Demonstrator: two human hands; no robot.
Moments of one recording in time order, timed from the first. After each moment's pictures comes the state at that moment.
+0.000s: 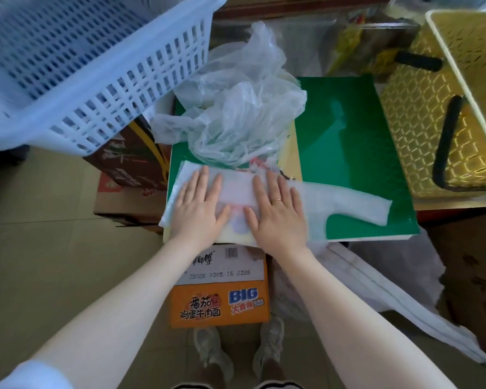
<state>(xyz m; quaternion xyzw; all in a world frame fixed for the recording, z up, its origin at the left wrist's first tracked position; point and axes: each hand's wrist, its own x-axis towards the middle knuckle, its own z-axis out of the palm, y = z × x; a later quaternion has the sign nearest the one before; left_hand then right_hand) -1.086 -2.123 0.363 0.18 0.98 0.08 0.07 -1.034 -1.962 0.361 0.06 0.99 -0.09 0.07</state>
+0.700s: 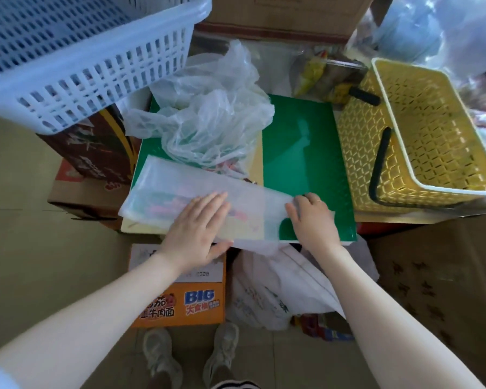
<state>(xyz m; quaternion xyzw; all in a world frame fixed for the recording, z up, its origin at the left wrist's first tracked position) -1.032 -2.086 0.376 0.38 0.92 0.11 -0.03 -1.003 -1.842 0.406 0.16 0.98 -0.11 0.09</state>
